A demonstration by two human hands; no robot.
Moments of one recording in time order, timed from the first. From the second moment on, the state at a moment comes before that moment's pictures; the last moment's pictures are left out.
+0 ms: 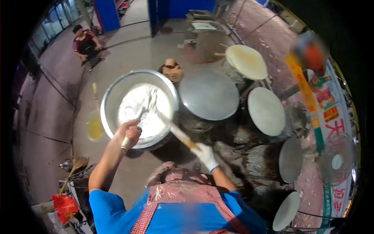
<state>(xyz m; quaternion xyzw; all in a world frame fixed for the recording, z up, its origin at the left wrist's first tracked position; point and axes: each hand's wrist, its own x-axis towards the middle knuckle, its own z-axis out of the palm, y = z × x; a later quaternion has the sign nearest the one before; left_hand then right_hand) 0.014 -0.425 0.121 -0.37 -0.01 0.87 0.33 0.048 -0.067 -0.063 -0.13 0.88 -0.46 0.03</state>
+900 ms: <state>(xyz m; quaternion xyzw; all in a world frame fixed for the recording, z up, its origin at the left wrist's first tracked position) -0.261 -0.186 -0.044 0.09 0.98 0.19 0.02 -0.079 0.085 -0.041 0.26 0.63 -0.73 -0.12</state>
